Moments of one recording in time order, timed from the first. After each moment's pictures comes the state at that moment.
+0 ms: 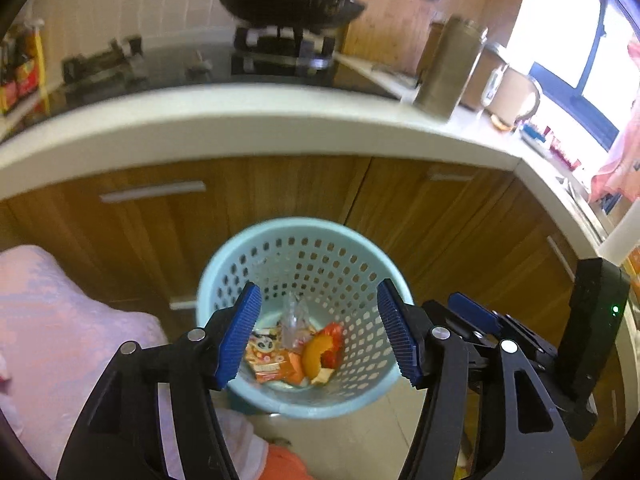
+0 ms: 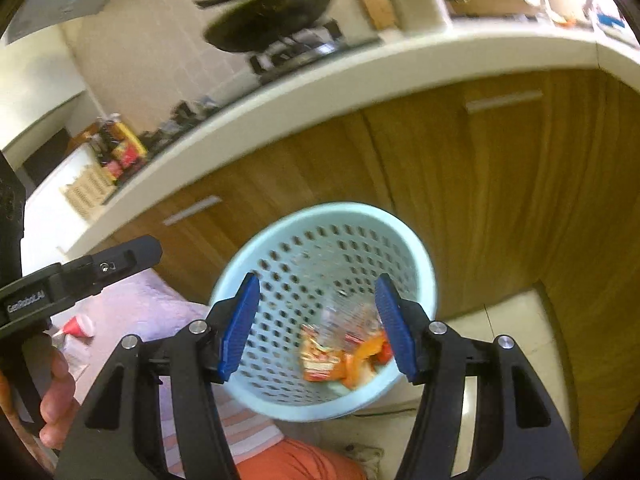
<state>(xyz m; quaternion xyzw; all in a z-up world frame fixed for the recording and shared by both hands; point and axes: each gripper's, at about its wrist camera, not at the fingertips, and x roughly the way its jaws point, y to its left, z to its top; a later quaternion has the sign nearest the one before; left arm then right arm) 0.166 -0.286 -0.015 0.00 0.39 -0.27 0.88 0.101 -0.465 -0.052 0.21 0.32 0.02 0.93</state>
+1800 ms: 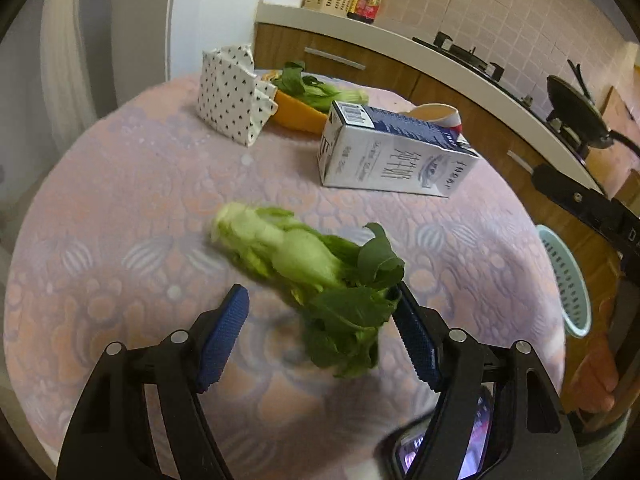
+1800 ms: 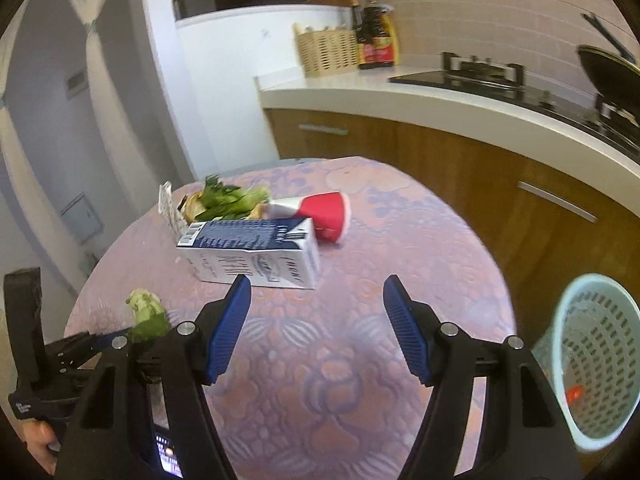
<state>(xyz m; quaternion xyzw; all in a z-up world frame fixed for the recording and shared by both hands) -0.018 0.107 -0.113 -0.17 0.39 0.10 0.90 0.107 -0.080 -0.040 -0.05 0.34 0.32 0.88</state>
